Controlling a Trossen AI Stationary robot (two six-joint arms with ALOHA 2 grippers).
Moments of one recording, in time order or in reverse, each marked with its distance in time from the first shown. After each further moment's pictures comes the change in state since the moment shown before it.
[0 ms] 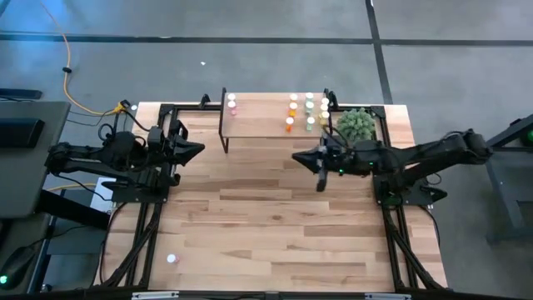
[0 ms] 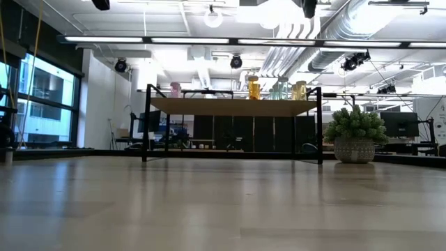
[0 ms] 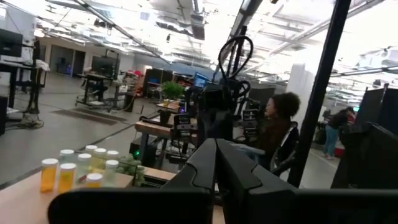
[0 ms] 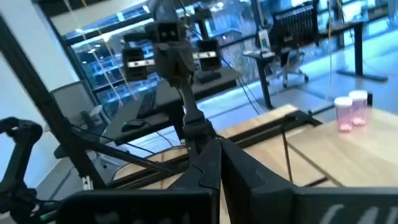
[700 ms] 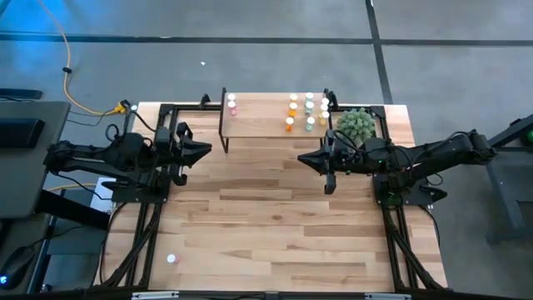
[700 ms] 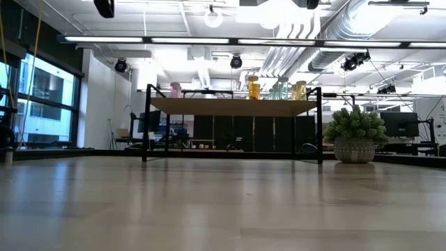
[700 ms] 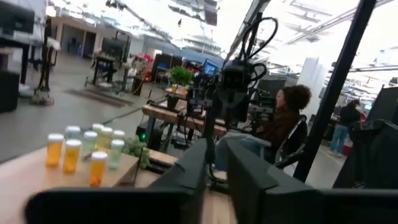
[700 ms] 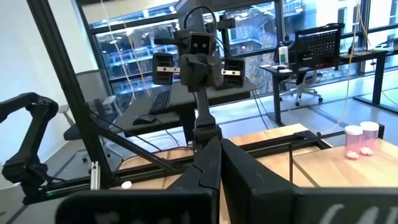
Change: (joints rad) left arm 0.000 0.063 0.000 -0.002 -0.035 -0.058; right arm -0.001 -0.072 -0.019 -0.014 -0.079 -0.139
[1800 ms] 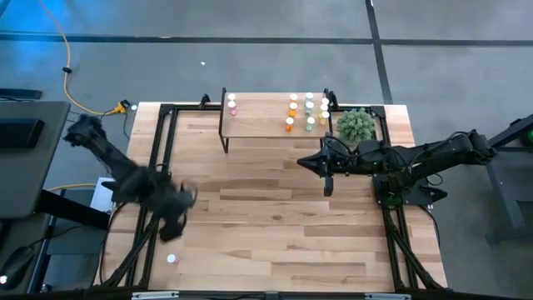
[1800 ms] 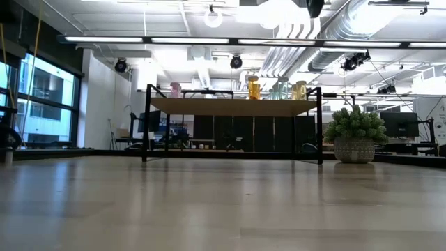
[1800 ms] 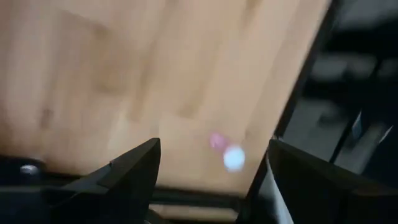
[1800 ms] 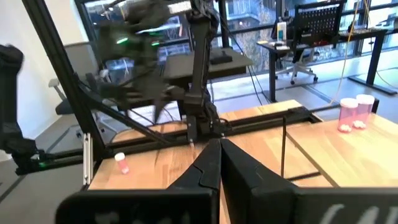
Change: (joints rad) left arm -0.592 0.553 0.496 -1.349 0.320 -0.845; right arm 0.000 0.001 0.000 -0.116 -0.001 0.000
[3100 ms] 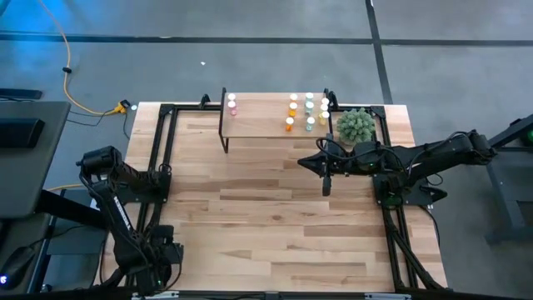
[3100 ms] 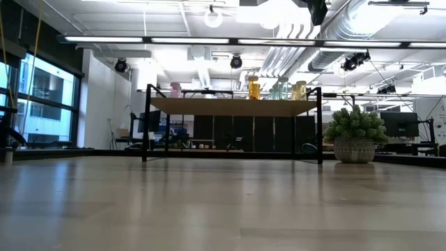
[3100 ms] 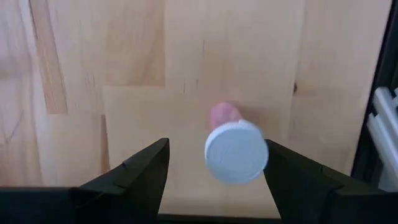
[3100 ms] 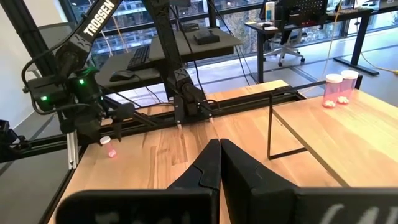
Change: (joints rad) left arm -0.530 0.544 -0.018 0.243 -0.216 -0.150; right arm 0.000 0.000 0.000 -0.089 0.043 0.026
